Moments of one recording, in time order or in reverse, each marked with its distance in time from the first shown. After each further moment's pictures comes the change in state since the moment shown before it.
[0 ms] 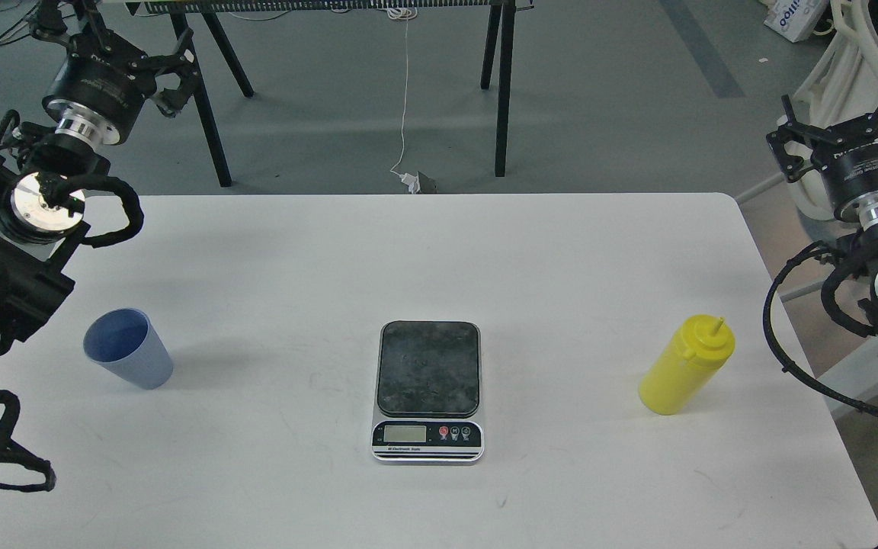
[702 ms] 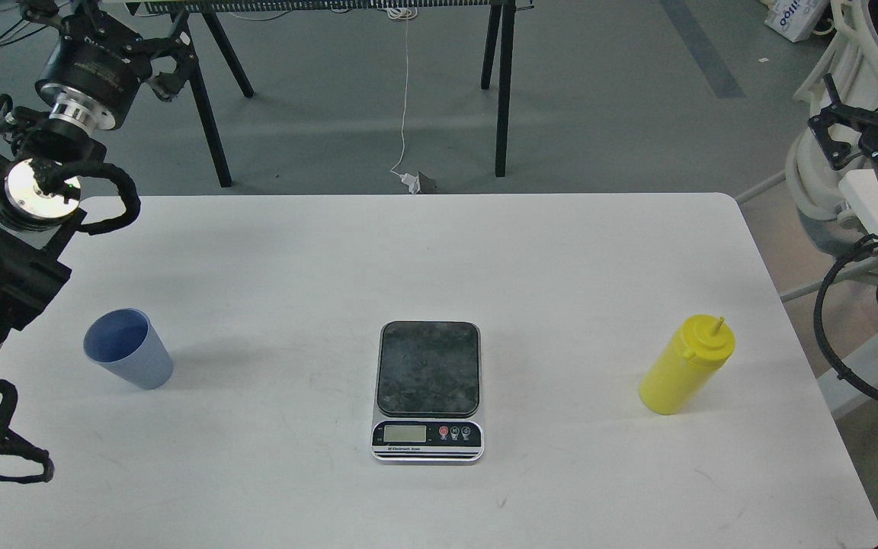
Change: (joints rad) left arm -0.030 0.007 -0.004 -0.010 0.005 0.000 0.003; right arm -0.095 -0.193 0.034 0.217 0.007 0.000 0.005
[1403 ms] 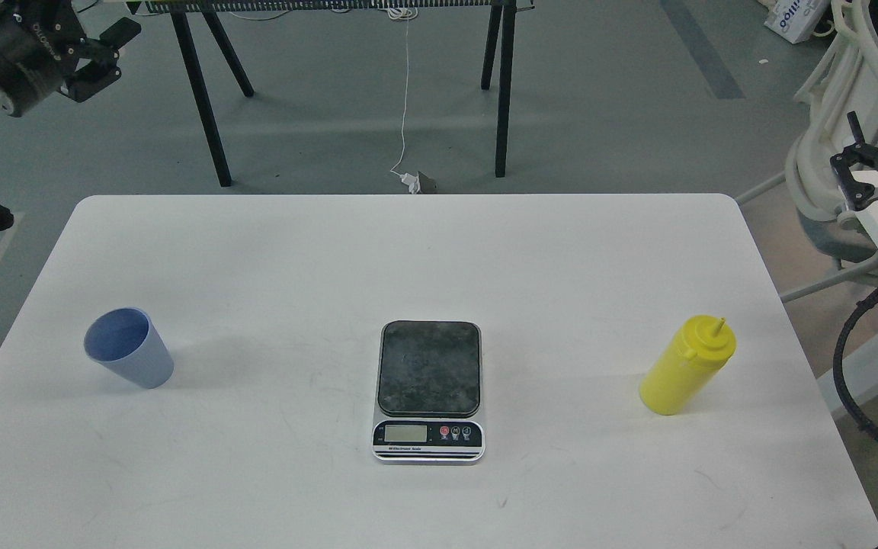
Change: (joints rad) left arm 0.019 0.398 0.070 -0.326 0.846 0.000 -0.044; right arm -0.207 -0.005 0.150 0.139 -0.001 0.000 0.005
